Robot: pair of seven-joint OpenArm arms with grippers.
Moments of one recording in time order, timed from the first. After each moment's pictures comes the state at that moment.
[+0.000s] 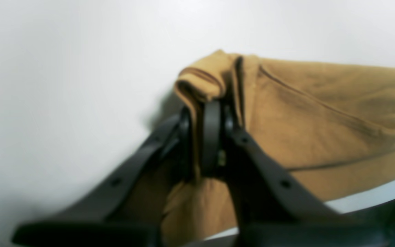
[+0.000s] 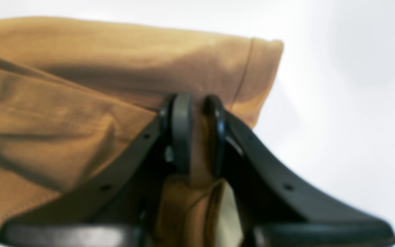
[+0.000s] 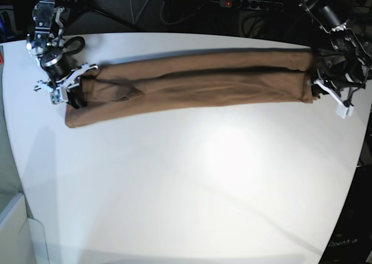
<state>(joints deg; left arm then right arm) -0.3 -12.3 -44.9 72.9 -28.0 -39.7 73.5 -15.6 12.1 20.6 74.0 -7.3 31.3 4.4</state>
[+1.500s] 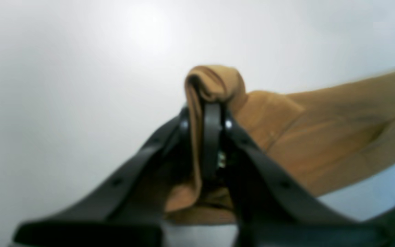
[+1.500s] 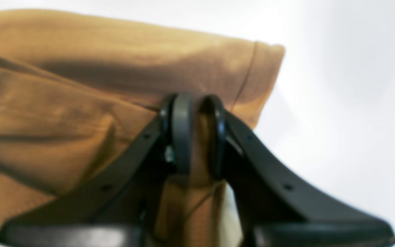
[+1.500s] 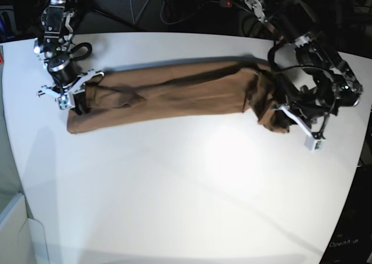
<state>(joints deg) -6.9 2.8 -40.7 95.7 -22.4 -39.4 80.6 -13.2 8.4 21.0 73.7 -14.9 29.7 5.5</state>
